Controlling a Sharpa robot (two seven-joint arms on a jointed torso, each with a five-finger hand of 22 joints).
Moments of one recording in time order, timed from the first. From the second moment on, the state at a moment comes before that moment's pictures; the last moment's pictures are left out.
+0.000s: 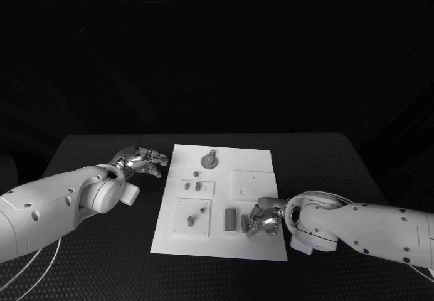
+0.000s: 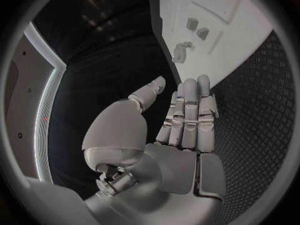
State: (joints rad) left arm 1.22 -0.71 -0.11 1.16 -0.32 -0.22 0.11; left_hand 1.07 -0.07 0.56 -0.27 0.06 0.82 0.19 0.29 0.46 1.13 0.12 0.07 0.31 1.04 0.00 1.04 0.40 0.03 1.13 -0.09 0.15 1.22; right arm 1.09 -0.91 -0.16 1.66 -1.04 -0.12 -0.39; right_hand 1.02 -0.10 0.67 -0.29 0.09 1.08 0.08 0.28 0.61 1.10 -0.03 1.20 1.08 1.14 -0.12 1.59 0.89 0.25 1.03 0.00 1.01 1.31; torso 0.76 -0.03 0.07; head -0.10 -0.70
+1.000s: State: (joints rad) left arm 1.22 -0.71 -0.11 1.16 -0.32 -0.22 0.11; left_hand 1.07 -0.07 0.56 -0.27 0.06 0.82 0.19 0.29 0.46 1.13 0.11 0.07 0.31 1.04 0.00 1.04 0.40 0.03 1.13 -0.09 0.15 1.22; right arm 1.09 -0.92 -0.16 1.65 -1.00 -0.13 -0.37; right_hand 0.88 -0.19 0.60 -0.15 0.09 1.06 0.08 0.26 0.60 1.08 -0.01 1.22 1.10 1.12 -0.12 1.59 0.88 0.25 1.03 0.00 1.00 1.31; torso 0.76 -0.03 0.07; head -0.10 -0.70
